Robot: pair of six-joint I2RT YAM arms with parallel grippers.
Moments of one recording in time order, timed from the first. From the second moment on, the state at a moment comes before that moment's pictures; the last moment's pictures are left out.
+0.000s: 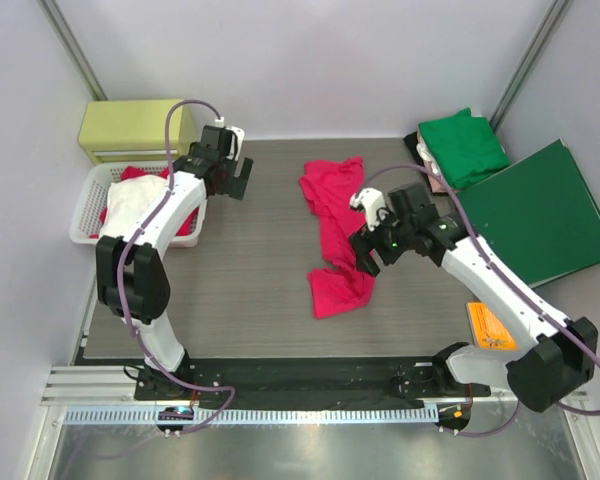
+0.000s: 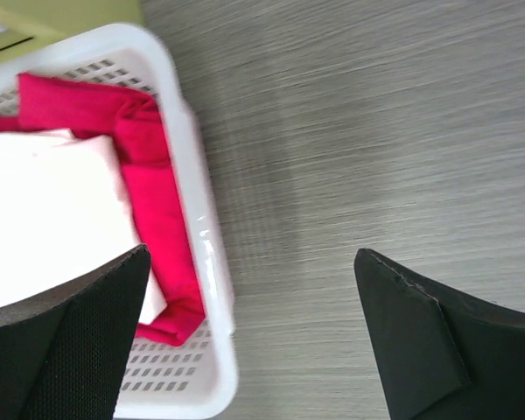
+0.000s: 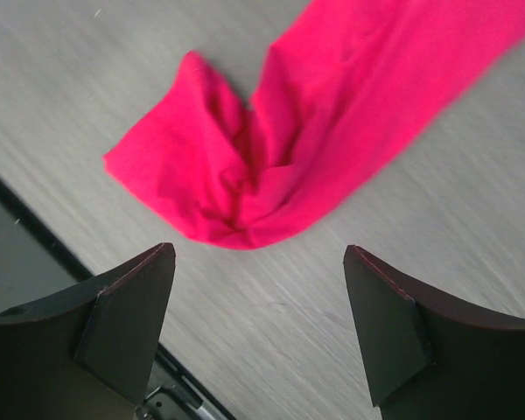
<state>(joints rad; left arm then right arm) -0.32 1.78 1.58 -0.63 -0.27 0.11 0.45 1.20 1.10 -0.78 -0.27 -0.26</state>
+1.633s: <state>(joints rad) -0.26 1.78 1.55 -0.64 -0.26 0.10 0.80 1.64 1.11 -0.87 -0.45 -0.40</state>
